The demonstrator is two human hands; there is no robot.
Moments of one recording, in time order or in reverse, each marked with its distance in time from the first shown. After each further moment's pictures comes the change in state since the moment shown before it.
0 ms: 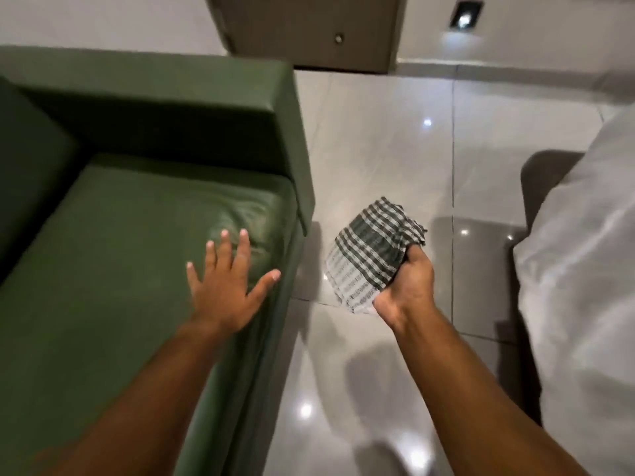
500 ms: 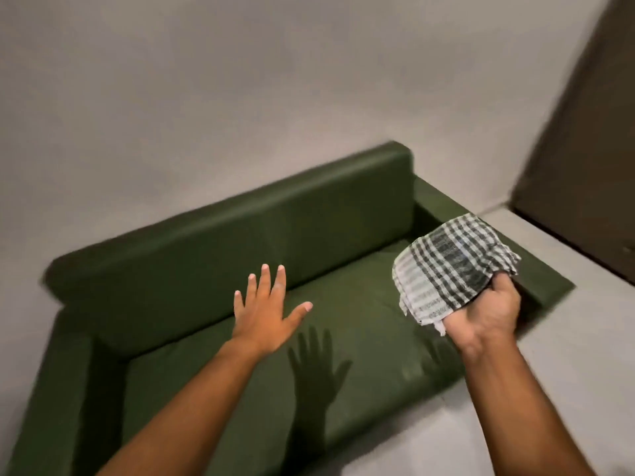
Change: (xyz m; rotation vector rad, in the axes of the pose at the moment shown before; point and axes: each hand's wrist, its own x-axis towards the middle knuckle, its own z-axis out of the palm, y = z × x) left_hand -0.399 -0.157 -0.346 -0.179 0.299 -0.768; right_hand -0.372 0.071 0.345 -0.285 -0.557 0.351
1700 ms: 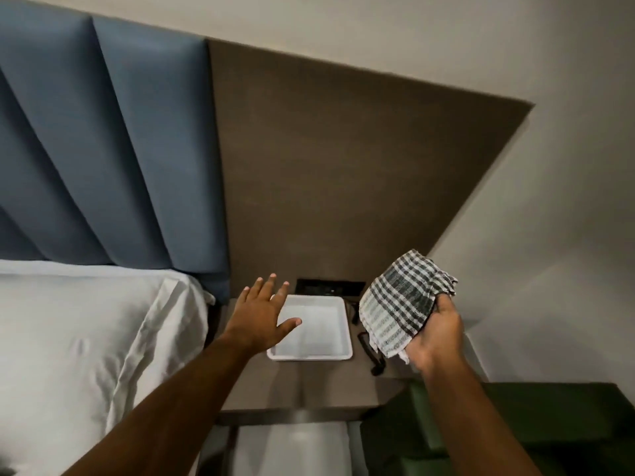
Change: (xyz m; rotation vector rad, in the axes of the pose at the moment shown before) left_hand -0.733 -0.352 0.000 -0.149 0.405 -1.658; right_hand -0.573 0.585 0.105 -1.073 -1.085 1.404
